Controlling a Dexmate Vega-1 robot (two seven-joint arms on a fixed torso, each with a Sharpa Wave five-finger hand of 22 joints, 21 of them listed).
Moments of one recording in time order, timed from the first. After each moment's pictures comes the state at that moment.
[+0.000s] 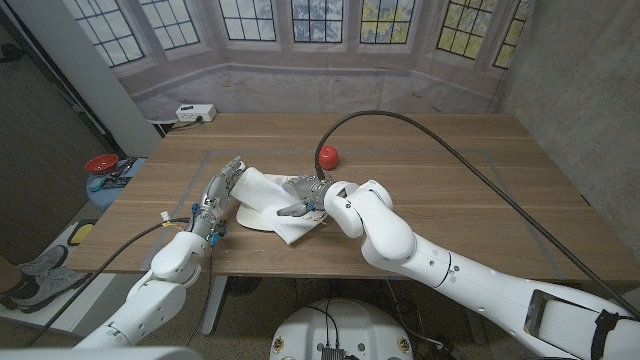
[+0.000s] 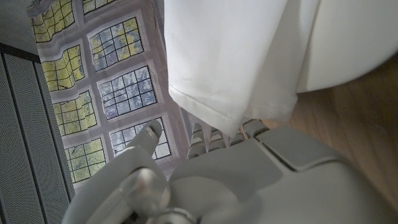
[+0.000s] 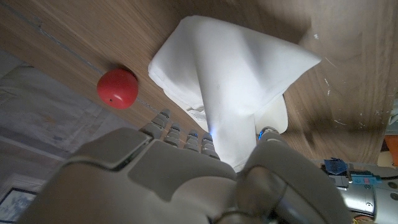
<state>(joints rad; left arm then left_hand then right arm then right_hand) 1.27 0.66 0.21 -1.57 -0.63 -0.44 0.06 0.31 0.18 0.63 -0.03 0.18 0.10 0.00 0.18 0.18 0.00 0.07 0.21 0.19 -0.03 0.10 0.18 0.17 0.12 0.08 0.20 0.17 -0.69 -0.44 -1.06 -2.12 -1.26 -0.52 0.88 0.39 0.13 0.17 0.08 0.20 -0.09 -0.01 0.17 0.18 -0.13 0.00 0.17 0.18 -0.15 0.08 0.19 0.20 -0.02 0.05 0.18 0.17</state>
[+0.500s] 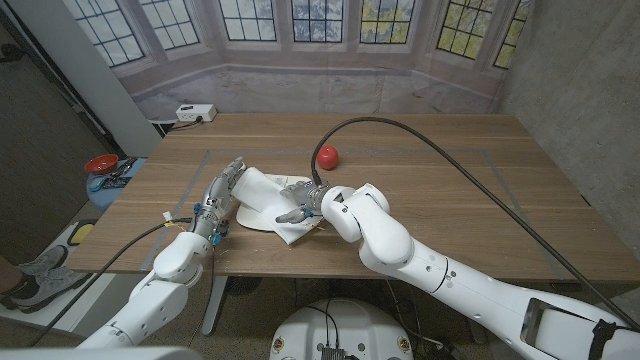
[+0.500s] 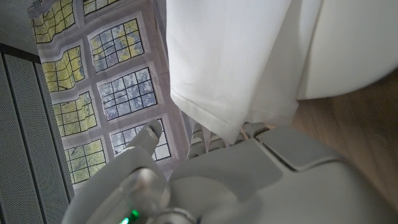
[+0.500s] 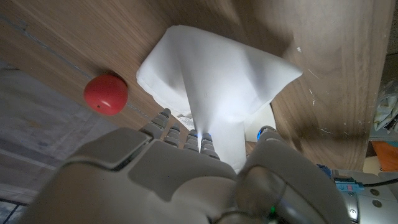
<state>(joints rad) 1.26 0.65 0.22 -1.56 -0.63 -0.44 0.06 0.31 0.18 0.63 -0.03 0.18 0.10 0.00 0.18 0.18 0.00 0.07 0.21 0.19 -0.03 0.10 0.18 0.17 0.12 0.08 0.20 0.17 -0.73 -0.41 -1.04 -2.09 -1.28 -0.46 0.90 0.40 0.14 0.18 0.07 0.20 -0.10 0.00 0.17 0.18 -0.13 0.01 0.18 0.18 -0.15 0.08 0.19 0.20 -0.02 0.05 0.18 0.17</state>
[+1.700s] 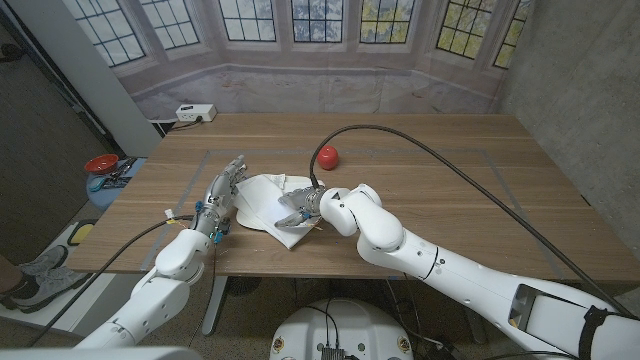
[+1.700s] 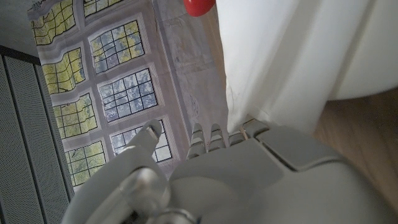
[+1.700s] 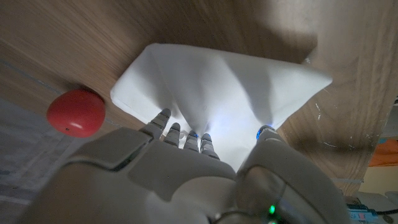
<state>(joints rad) 1.25 0.65 0.23 -1.57 -0.62 -0.42 0.07 0.32 0.18 0.63 -0.03 0.18 0.10 0.00 0.18 0.18 0.00 0.07 0.21 0.19 -0.03 0.10 0.18 0.17 0.13 0.08 0.20 0.17 -0.66 -0.40 -1.06 -1.94 -1.10 -0.43 0.79 0.40 0.14 0.18 0.06 0.20 -0.10 0.00 0.18 0.18 -0.13 0.01 0.18 0.18 -0.15 0.08 0.19 0.19 -0.02 0.05 0.18 0.17</state>
